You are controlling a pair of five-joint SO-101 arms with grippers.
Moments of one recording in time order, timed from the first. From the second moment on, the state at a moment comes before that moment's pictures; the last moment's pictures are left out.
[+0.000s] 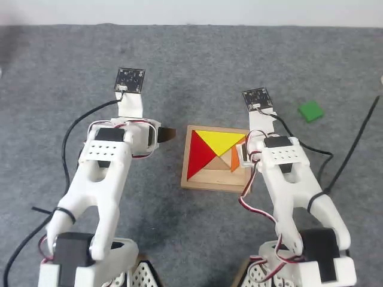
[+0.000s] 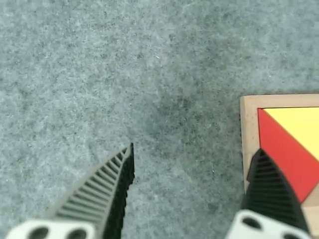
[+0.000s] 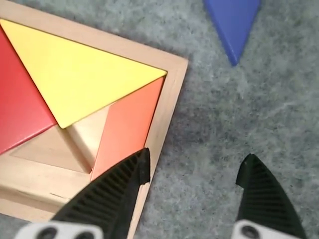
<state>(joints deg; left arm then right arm) -1.6 -13.7 43.3 44.8 3.6 -11.6 -11.3 44.9 44.1 4.3</state>
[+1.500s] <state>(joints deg) -1.6 -13.7 43.3 44.8 3.6 -20.5 -11.3 45.8 45.5 7.4</state>
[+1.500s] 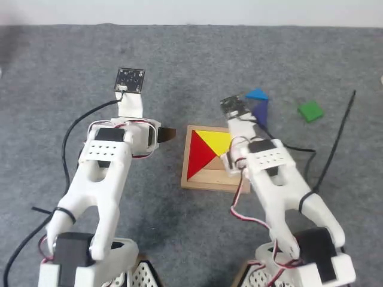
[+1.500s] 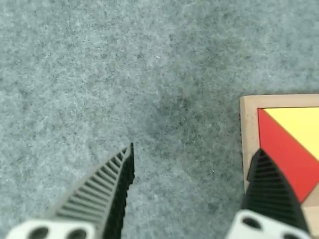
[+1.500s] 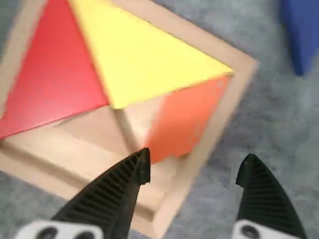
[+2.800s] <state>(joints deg) -1.6 -13.7 43.3 44.8 3.6 -21.5 4.6 32.8 52.1 8.0</state>
